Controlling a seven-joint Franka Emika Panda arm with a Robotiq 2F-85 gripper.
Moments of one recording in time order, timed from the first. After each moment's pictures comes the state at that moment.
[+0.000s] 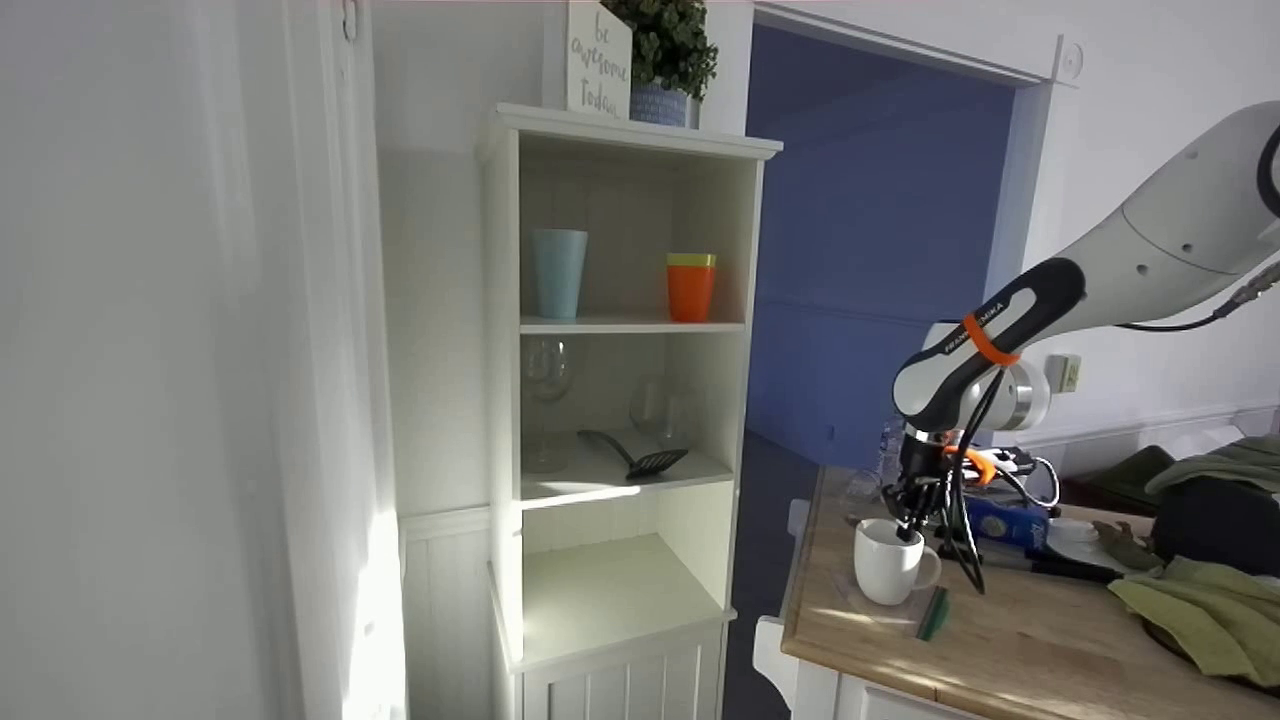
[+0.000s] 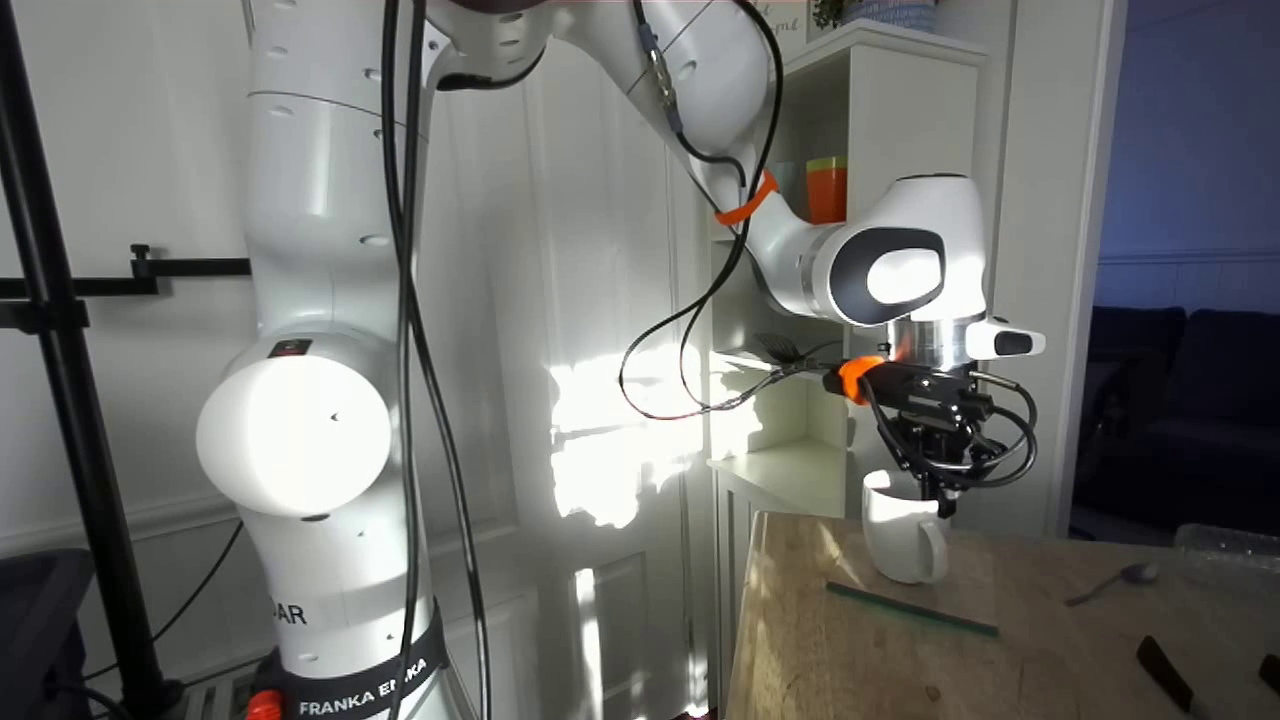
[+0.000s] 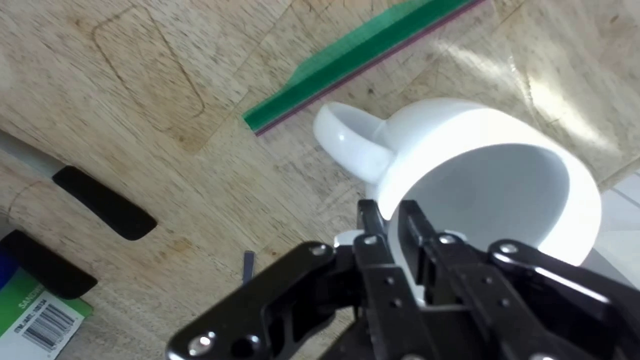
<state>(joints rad) -0.17 0.18 -0.13 -2.20 0.05 2.53 -0.23</state>
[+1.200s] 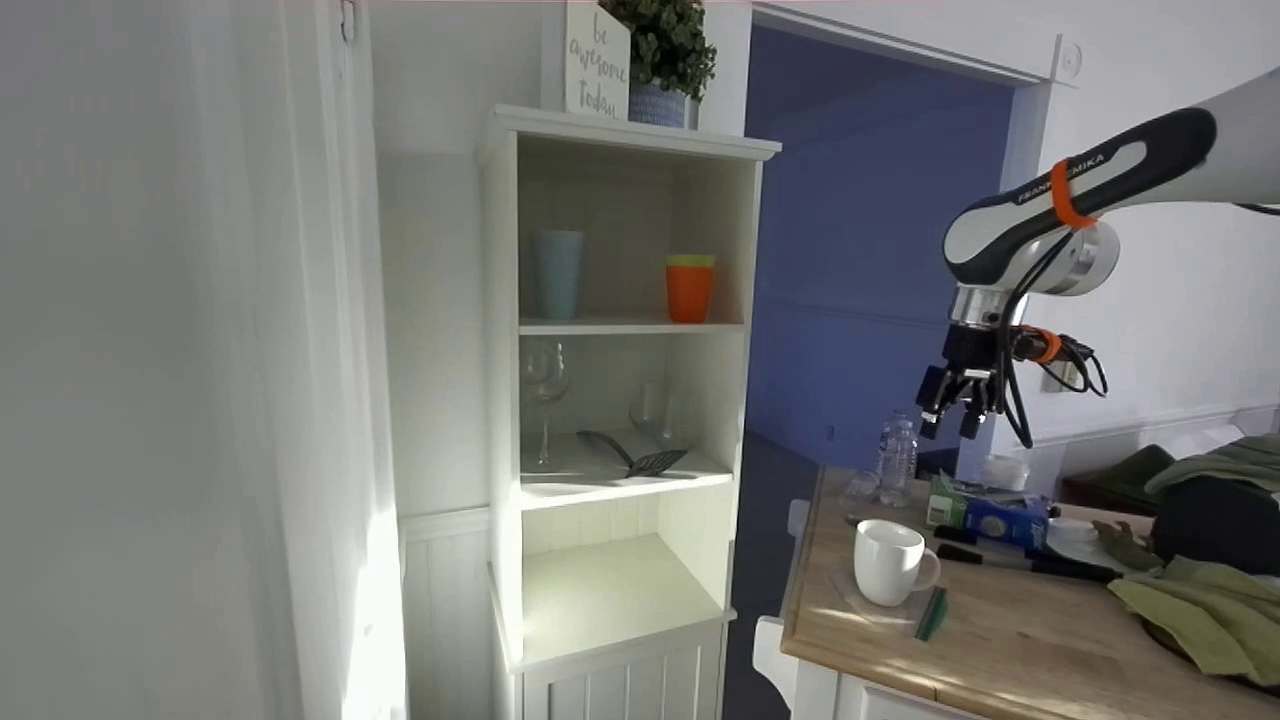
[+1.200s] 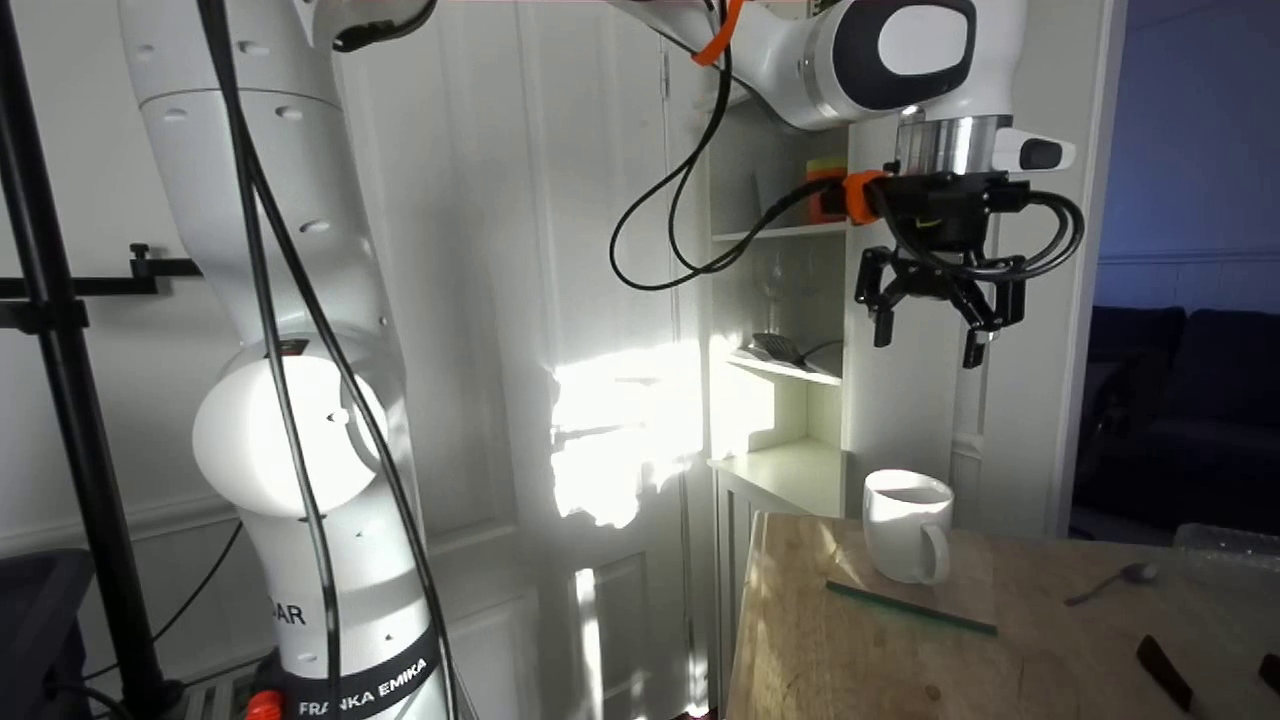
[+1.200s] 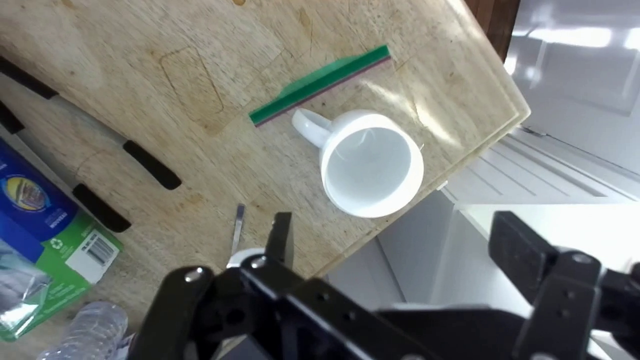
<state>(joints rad) -0.18 -0.09 -0.17 -2.06 0.11 2.03 -0.37</state>
